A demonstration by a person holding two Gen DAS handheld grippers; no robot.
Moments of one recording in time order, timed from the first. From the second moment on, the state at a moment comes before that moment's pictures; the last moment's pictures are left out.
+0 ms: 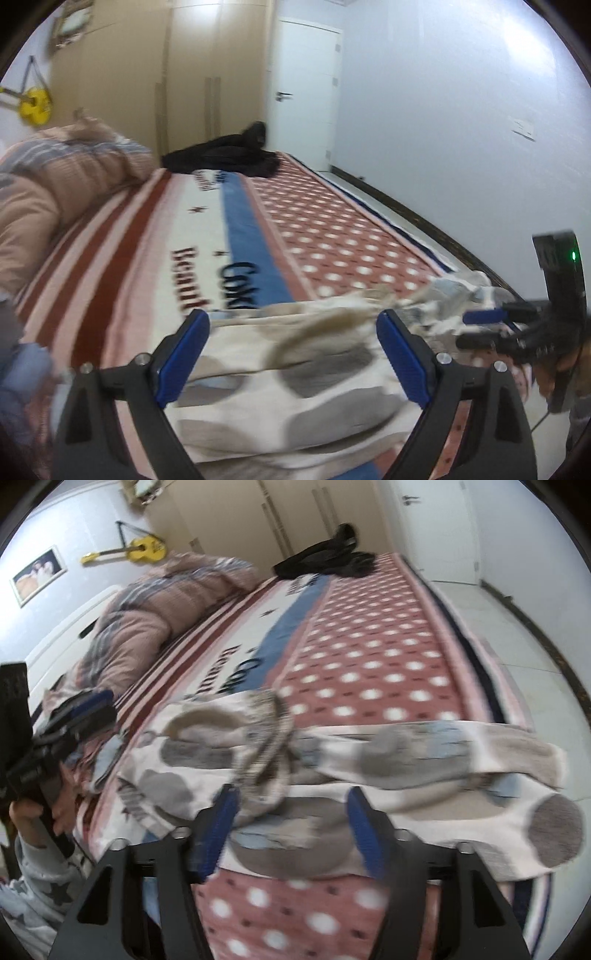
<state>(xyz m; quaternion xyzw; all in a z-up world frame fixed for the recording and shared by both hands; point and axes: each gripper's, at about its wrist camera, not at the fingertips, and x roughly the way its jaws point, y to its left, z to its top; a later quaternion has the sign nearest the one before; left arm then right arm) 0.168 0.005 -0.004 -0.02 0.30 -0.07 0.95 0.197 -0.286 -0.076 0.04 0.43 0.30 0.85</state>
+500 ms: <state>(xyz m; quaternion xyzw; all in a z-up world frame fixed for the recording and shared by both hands) 0.167 0.058 -0.034 -0.07 0.32 -0.03 0.94 0.221 -0.240 -0.124 0.08 0.47 0.29 0.83</state>
